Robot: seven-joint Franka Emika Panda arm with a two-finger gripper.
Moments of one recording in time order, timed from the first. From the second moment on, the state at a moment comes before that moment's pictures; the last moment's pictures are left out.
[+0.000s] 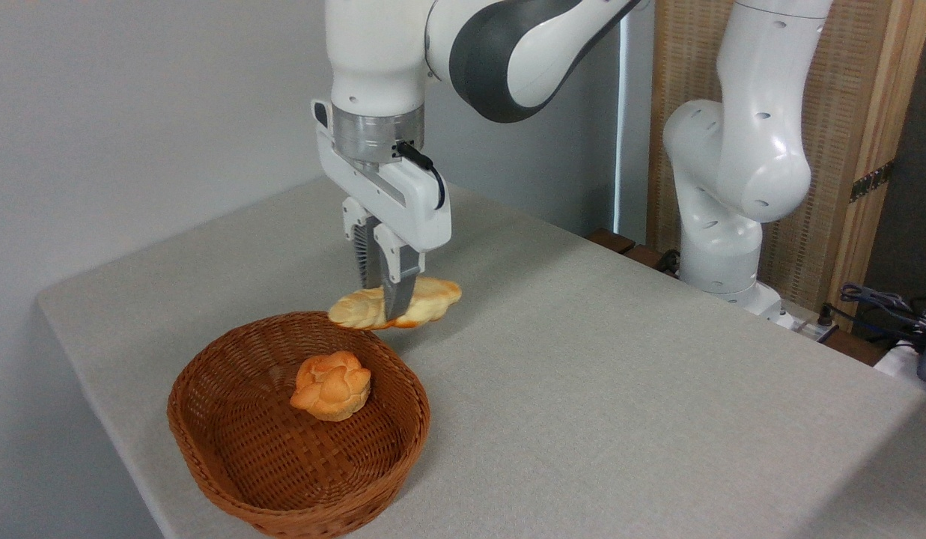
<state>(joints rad) -0.45 -0.23 0.28 -2.17 -0.08 2.09 0.67</state>
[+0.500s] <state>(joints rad) -0.45 -0.21 0.35 -2.17 -0.20 2.38 0.67</state>
